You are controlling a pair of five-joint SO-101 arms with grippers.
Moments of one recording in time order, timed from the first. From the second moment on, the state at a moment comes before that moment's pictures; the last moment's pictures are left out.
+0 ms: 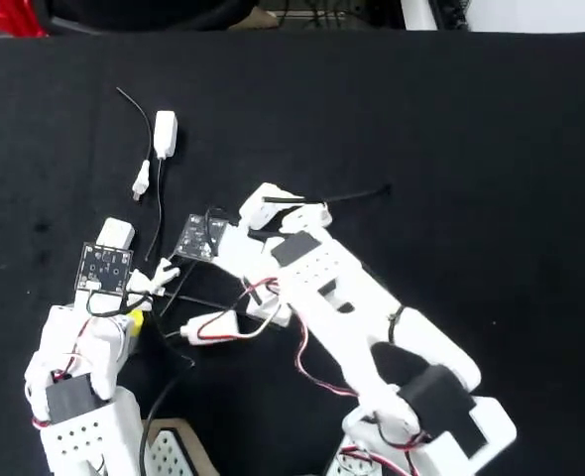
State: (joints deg) left arm -25.5 -104.0 96.1 64.7 -31.5; right arm -36.0 -10.3 42.3 57.3 34.2
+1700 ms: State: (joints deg) left arm -25.5 -104.0 96.1 64.7 -31.5; right arm -7.4 -15.3 33.0 81.4 54.0
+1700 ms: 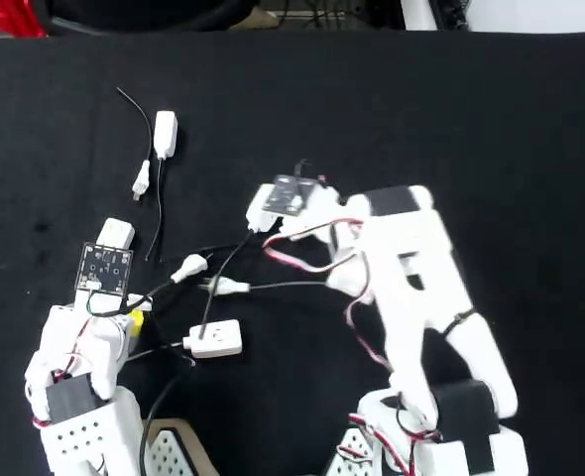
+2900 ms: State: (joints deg) left arm -25.5 -104.0 96.2 64.7 -31.5; right arm -32.4 -15.6 50.2 51.5 52.4
